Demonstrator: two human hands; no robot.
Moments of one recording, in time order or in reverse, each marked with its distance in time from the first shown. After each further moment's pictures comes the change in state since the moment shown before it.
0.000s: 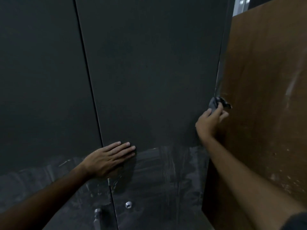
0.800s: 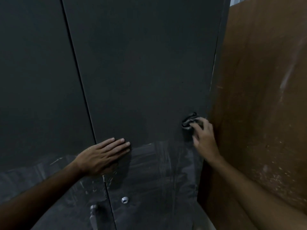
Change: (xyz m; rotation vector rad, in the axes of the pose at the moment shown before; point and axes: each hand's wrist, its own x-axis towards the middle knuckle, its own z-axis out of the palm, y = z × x) left_hand 0.000 0.001 -0.002 0.014 0.046 0.016; right_hand -0.029 0.090 -0.046 -0.395 -0.537 -0.666
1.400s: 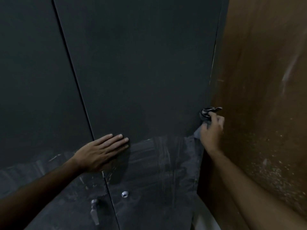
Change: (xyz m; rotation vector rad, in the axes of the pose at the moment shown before) left_hand 0.000 0.001 -0.002 -0.047 -0.046 -0.014; right_hand 0.008 -0.001 -0.009 0.305 0.214 0.518
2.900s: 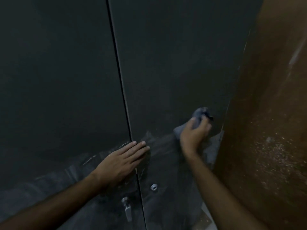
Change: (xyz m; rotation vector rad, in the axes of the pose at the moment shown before) left_hand -0.064 0.001 0.018 -0.145 0.024 0.111; right_hand -0.129 -0.136 0.135 0.133 0.386 0.320
